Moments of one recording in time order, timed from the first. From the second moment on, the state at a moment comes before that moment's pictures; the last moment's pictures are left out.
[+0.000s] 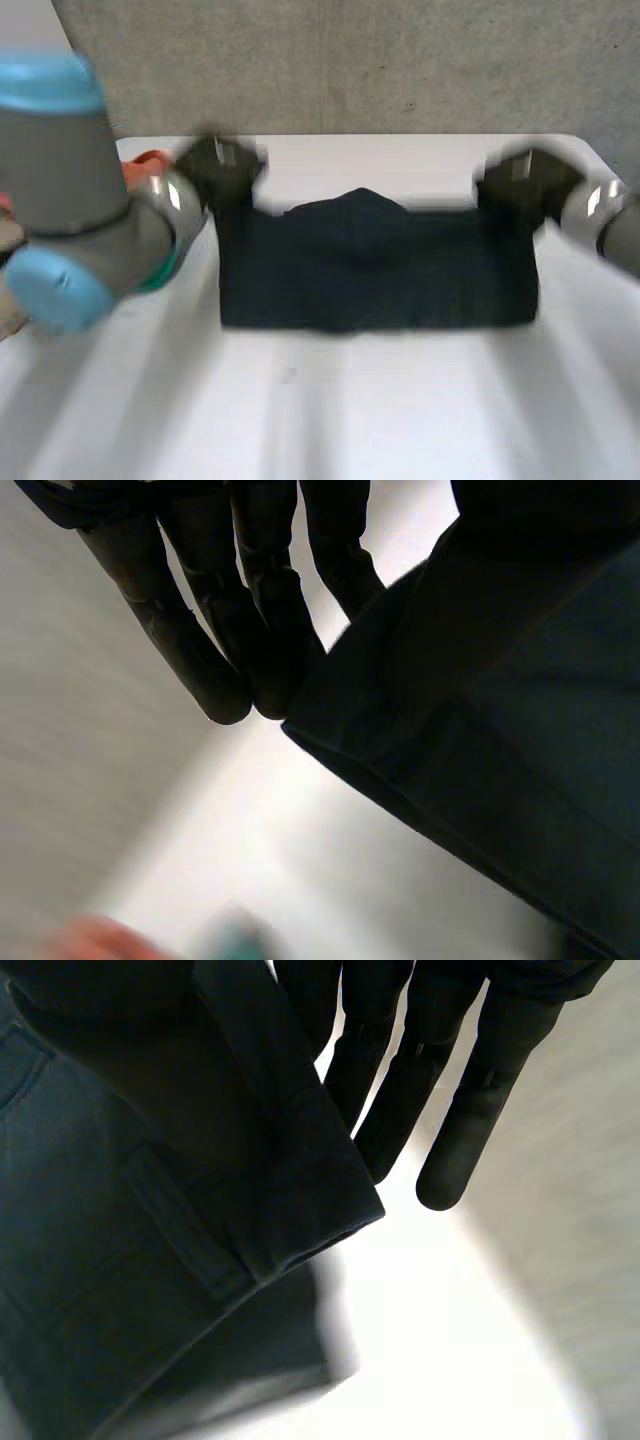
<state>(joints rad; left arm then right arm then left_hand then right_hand) 4.23 -2.03 -1.11 2.97 -1.48 3.71 1.80 -1.23 1.26 0.27 1.28 2.44 1.14 1.20 1.19 1.20 1.00 1.11 1.17 1.19 1.19 1.02</state>
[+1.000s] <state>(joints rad) 4.26 -1.84 -1.76 3.22 -1.35 3.53 1.80 -1.21 1.69 0.00 1.31 2.45 1.15 1.20 1.19 1.20 1.00 1.13 1.17 1.19 1.20 1.03</state>
